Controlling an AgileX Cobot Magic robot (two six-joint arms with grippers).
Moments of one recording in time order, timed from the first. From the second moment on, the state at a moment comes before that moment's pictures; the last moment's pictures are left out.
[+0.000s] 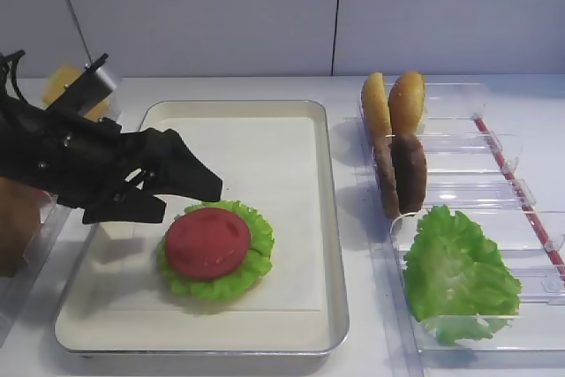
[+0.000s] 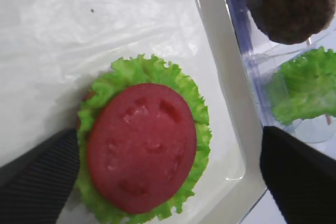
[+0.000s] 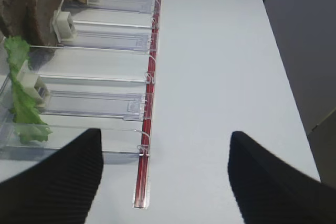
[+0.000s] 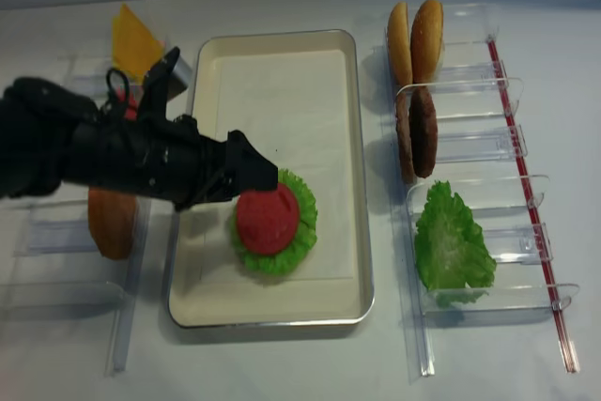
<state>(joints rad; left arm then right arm) -0.17 1.55 -0.80 -1.13 0.85 0.84 0.10 -0.02 -0.47 -0.05 1.14 0.04</state>
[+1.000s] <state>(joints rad) -0.17 1.53 -1.30 0.06 1.09 0.07 0.10 -0.02 -0.47 -0.05 1.14 0.04</state>
